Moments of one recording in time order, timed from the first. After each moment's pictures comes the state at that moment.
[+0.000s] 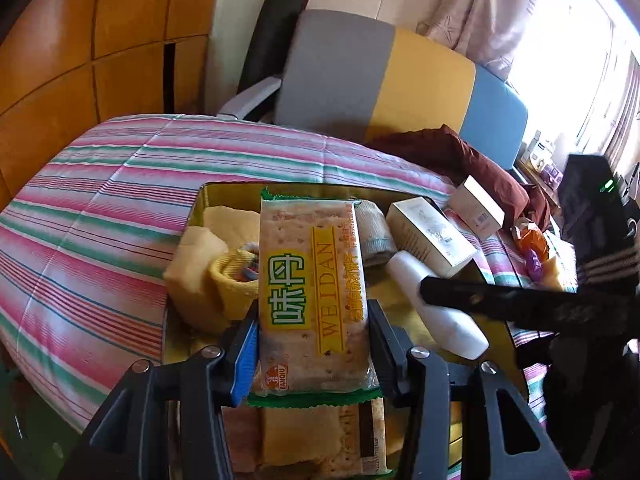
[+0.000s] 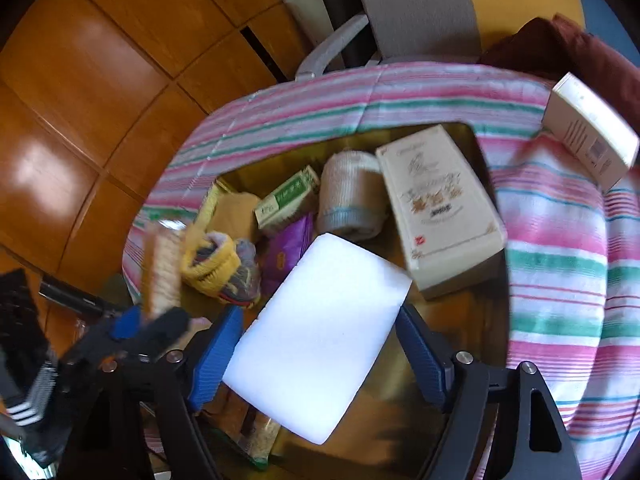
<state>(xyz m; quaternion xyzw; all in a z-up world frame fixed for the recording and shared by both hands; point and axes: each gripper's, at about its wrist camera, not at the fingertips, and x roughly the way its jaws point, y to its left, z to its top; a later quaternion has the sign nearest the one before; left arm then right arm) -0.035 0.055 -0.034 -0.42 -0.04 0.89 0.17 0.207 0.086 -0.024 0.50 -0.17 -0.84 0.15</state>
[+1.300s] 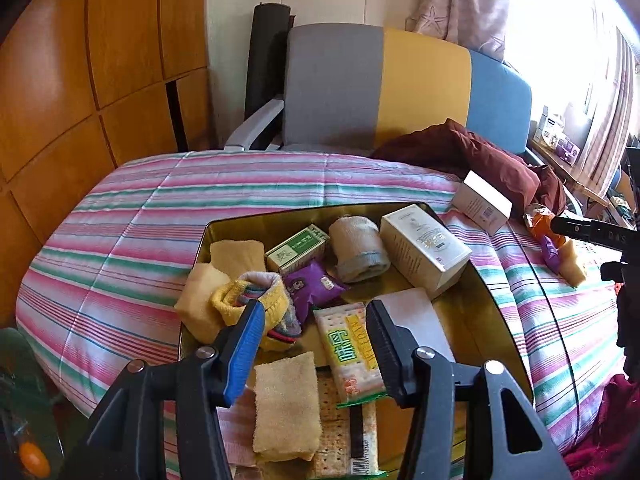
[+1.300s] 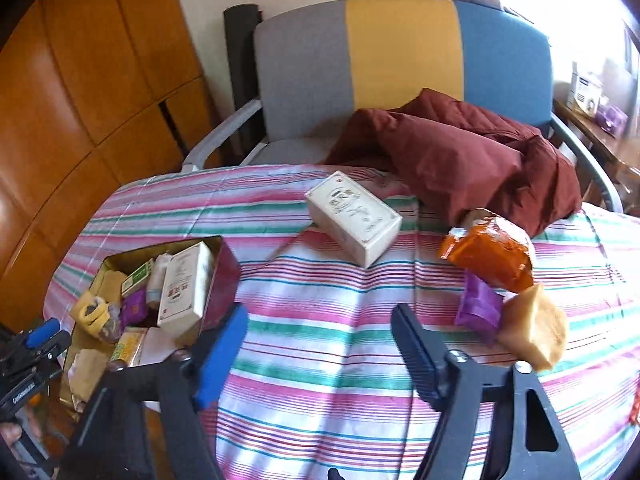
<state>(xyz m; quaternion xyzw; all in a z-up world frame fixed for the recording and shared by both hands) -0.018 0.088 -0.003 -0.39 0.04 0.91 0.14 0.251 0.251 0.036 0.41 -0.10 -0.91 -0.02</state>
